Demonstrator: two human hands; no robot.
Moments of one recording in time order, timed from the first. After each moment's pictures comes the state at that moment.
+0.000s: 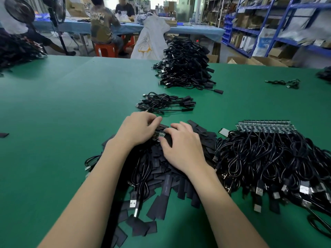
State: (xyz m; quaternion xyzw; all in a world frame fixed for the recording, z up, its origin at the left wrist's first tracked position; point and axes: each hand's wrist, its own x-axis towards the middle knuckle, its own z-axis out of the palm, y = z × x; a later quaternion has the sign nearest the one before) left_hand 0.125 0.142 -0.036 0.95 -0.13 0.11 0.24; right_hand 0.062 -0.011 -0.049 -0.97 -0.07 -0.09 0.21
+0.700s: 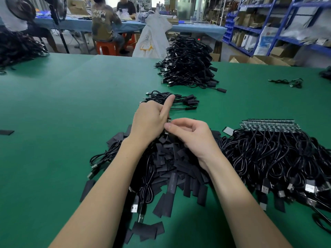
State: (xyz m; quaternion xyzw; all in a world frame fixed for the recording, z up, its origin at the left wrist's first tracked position) left_hand 0.117 0.116 -0.020 0.88 -0.12 0.22 0.41; right_hand 0.058 -0.020 -0.024 -0.72 0.01 0.00 0.70
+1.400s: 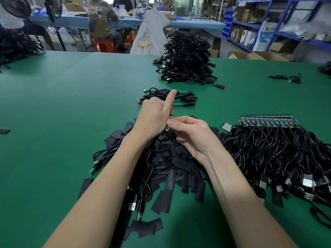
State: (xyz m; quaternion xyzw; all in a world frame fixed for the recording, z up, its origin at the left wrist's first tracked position) left_hand 0.112 0.105 -0.012 0.86 -0.13 0.17 0.46; right_hand 0.058 -0.022 -0.018 -0.59 0.04 0.09 0.80
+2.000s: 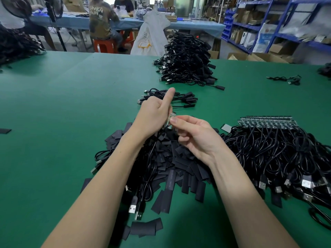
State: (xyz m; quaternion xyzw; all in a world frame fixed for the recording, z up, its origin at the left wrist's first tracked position) left_hand 0.108 0.110 -0.004 0.85 -0.14 0.13 0.48; right_hand 0.058 -0.030 -0.018 -0.56 0.02 0.11 0.82
